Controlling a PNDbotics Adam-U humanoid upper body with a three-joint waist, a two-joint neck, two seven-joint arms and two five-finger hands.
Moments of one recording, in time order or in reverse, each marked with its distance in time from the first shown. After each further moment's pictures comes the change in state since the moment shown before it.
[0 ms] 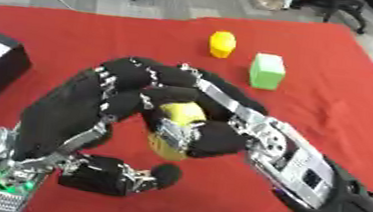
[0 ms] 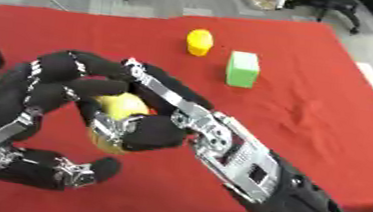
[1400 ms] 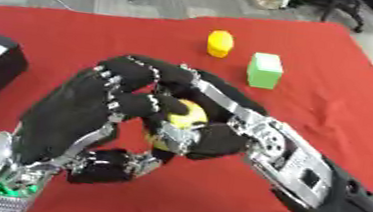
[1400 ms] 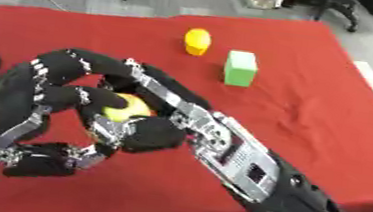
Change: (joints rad) left arm 0.001 -0.001 -0.021 0.001 -0.080 0.061 0.047; right arm 0.004 -0.001 -0.004 0.000 0.008 -0.011 0.002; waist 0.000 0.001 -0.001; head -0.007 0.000
